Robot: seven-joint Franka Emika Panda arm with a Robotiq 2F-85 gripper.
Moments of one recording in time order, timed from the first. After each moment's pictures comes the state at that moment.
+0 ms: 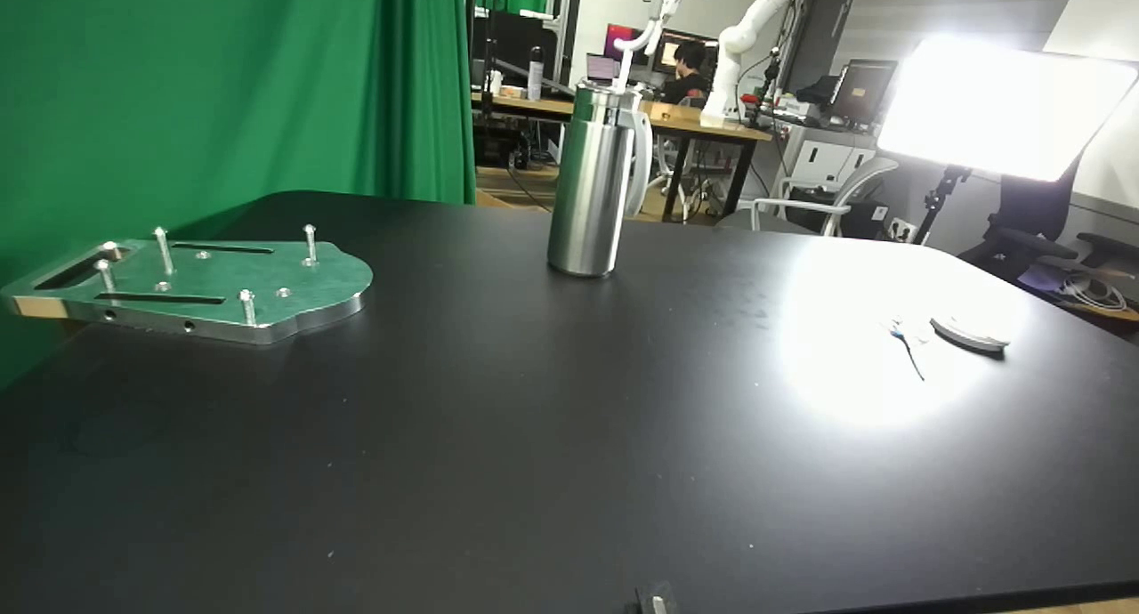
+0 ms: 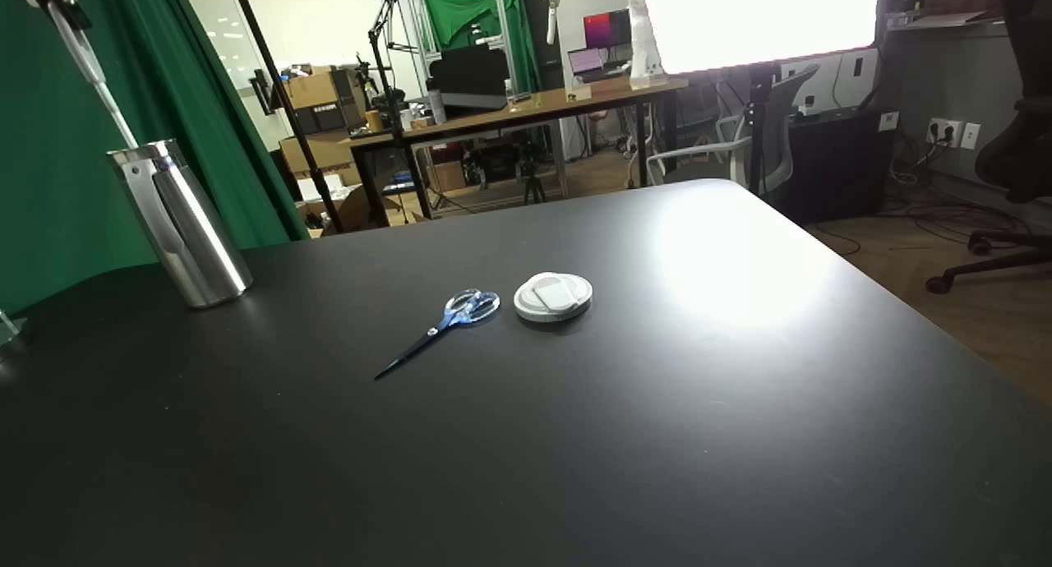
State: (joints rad) arm 0.15 0.10 0.13 -1.82 -0.04 2.18 0.20
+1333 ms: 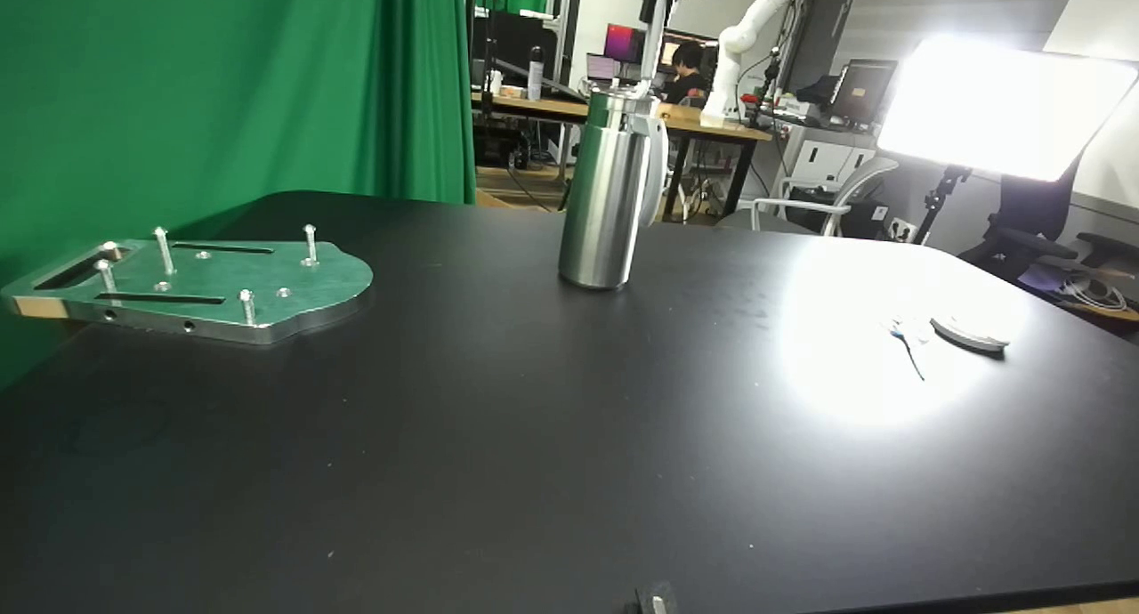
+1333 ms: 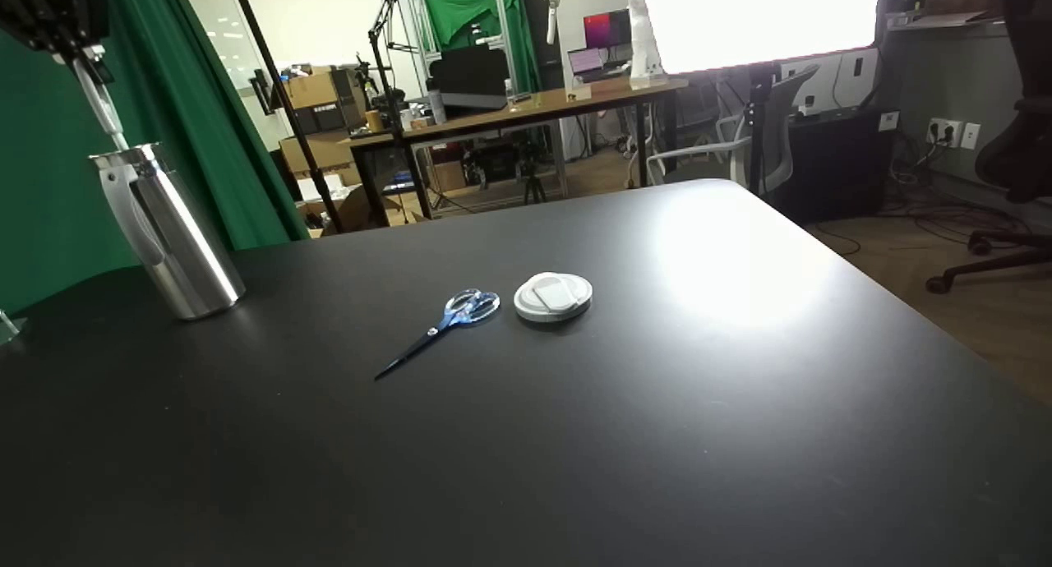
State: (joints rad) arm 0.16 0.17 0.13 -1.84 -0.04 2.18 0.20
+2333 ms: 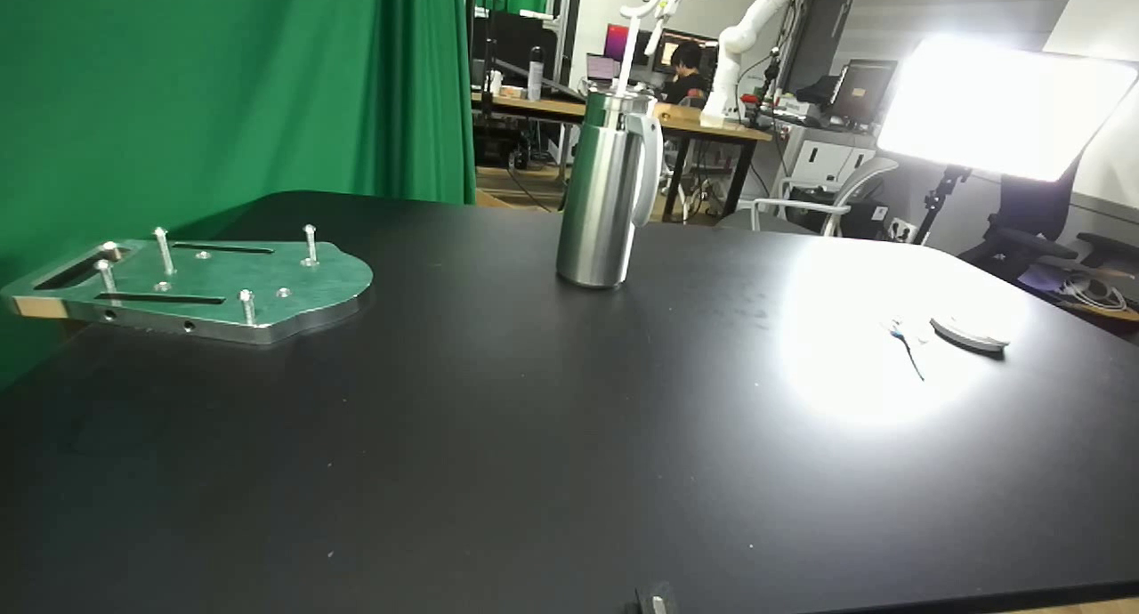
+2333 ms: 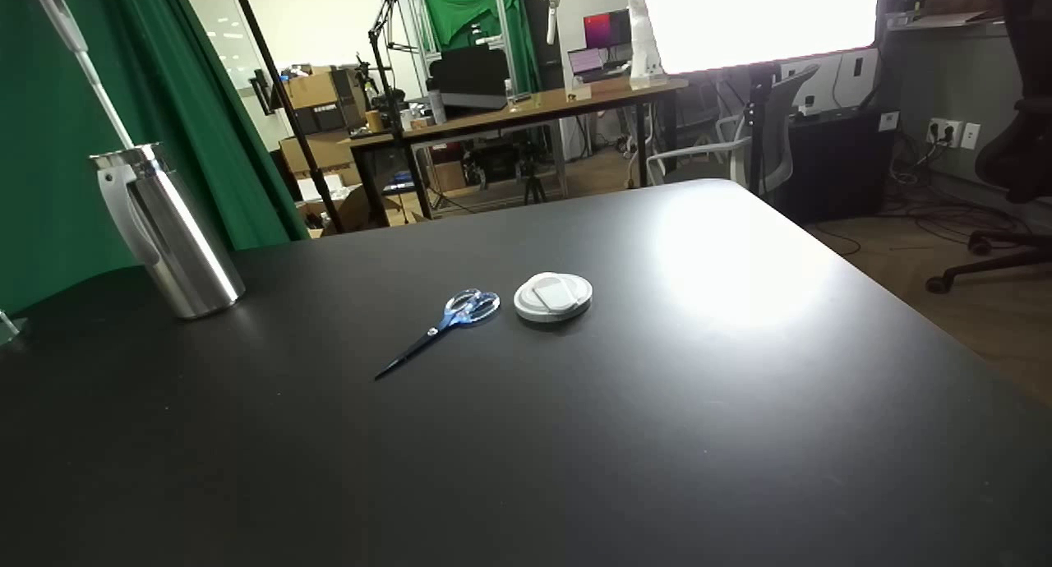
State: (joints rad) arm 0.15 0.05 0.13 -1.80 -0.04 2.14 0.20
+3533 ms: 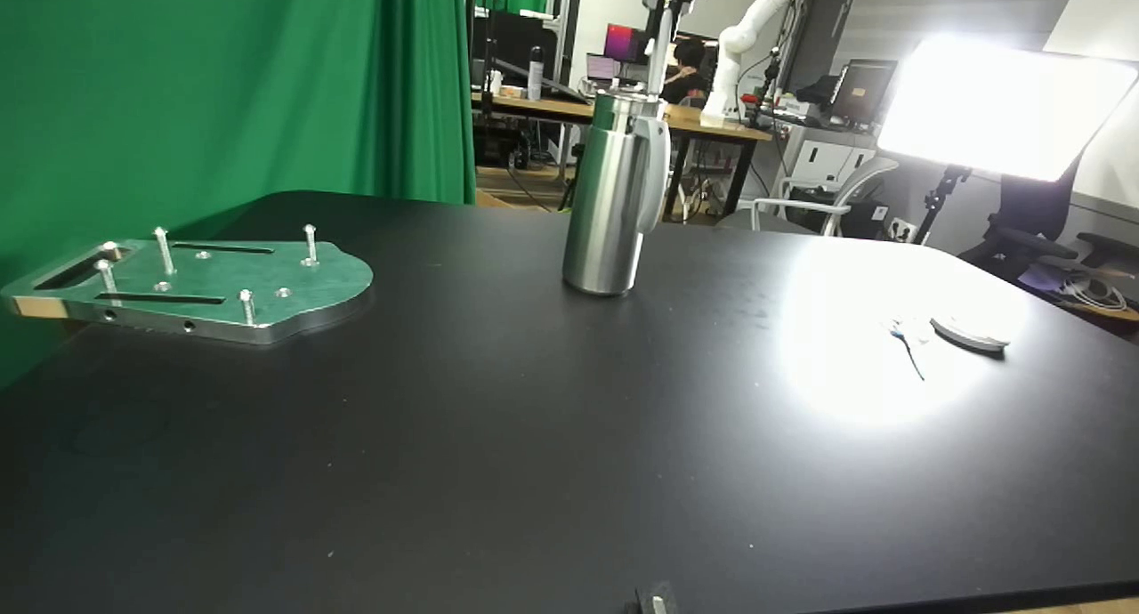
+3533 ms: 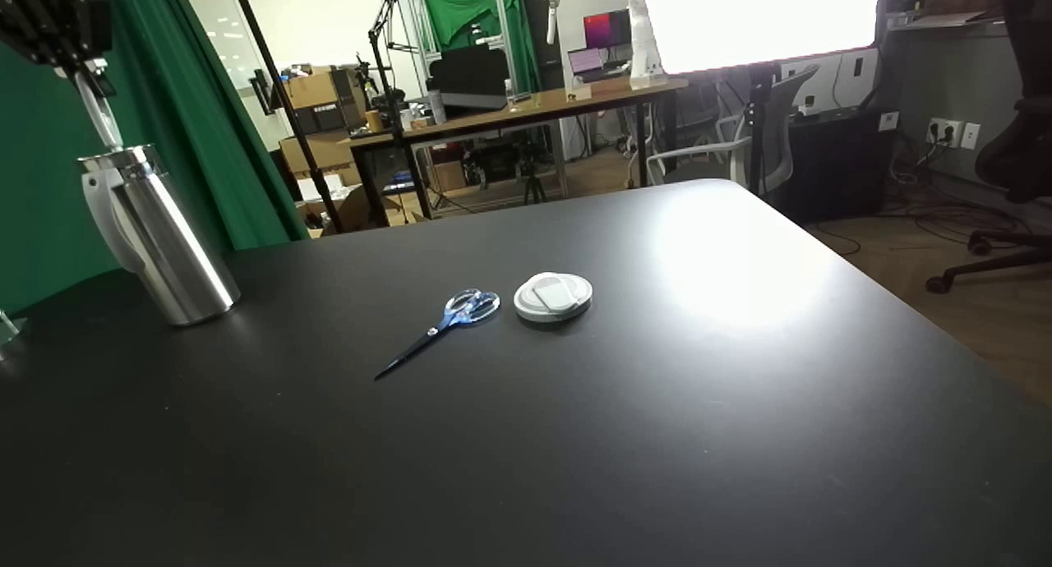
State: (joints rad) arm 0.16 0.18 0.12 -1.86 -0.05 2.15 0.20
